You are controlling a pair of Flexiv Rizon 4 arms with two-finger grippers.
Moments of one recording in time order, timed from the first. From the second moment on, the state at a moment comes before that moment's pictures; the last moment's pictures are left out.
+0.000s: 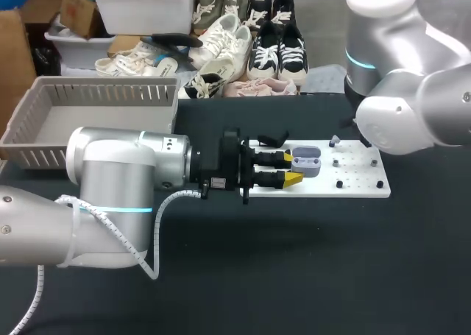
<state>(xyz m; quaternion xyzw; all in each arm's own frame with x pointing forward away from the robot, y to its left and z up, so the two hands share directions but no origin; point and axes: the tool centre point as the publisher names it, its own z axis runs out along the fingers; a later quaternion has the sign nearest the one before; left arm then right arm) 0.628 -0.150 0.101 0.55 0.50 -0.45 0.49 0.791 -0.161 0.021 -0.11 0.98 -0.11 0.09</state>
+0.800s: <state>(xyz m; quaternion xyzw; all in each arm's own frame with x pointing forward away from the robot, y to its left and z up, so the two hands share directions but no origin) 0.628 -0.150 0.101 0.55 0.50 -0.45 0.49 0.781 -0.152 0.049 -0.10 0.98 -0.11 0.11</state>
